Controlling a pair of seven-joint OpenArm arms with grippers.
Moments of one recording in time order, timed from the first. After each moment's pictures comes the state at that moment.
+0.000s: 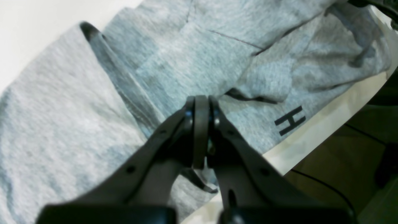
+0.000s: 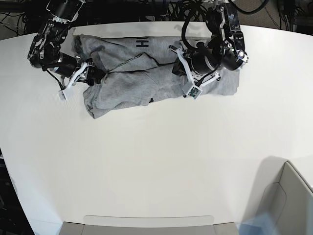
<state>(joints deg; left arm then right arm) 11.9 7.1 -7.7 110.5 -22.4 -35.2 78.4 -4.0 4.2 30.8 79.7 47.5 44.6 -75.7</state>
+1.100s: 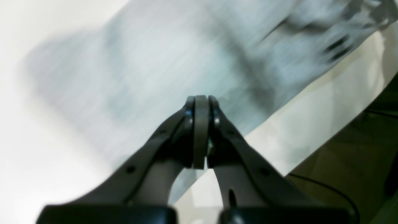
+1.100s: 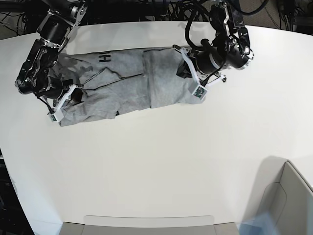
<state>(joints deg) 13.1 6.4 -10.8 114.9 -23.2 -35.2 78.4 8.4 9.5 31.3 78.0 28.0 44.7 -75.1</state>
